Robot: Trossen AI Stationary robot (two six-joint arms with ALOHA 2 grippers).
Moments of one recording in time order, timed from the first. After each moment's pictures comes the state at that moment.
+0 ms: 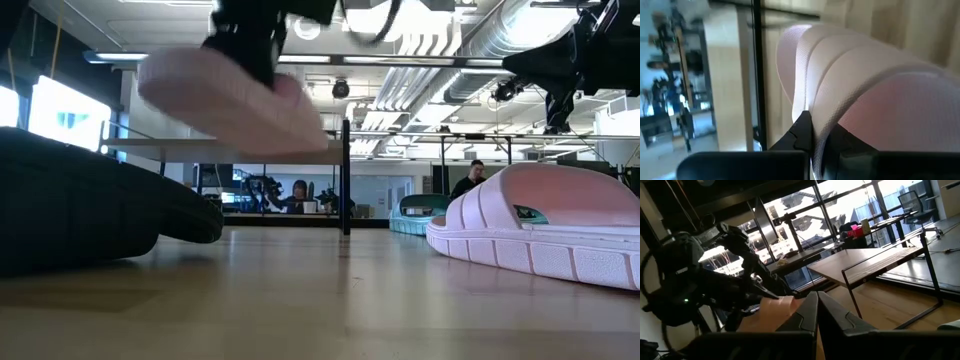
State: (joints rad) left arm -0.24 2.10 1.80 -1.57 -0.86 -0.48; right arm 0.28 0.02 0.01 0.21 0.55 0.29
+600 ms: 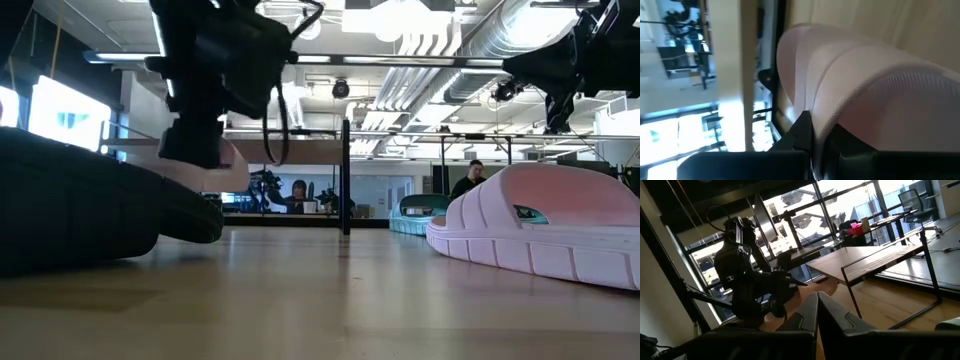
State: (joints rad) left arm -0.07 1.95 1.31 -1.42 -0.92 -0.67; right arm 0.28 0.02 0.01 0.19 0.55 0.29
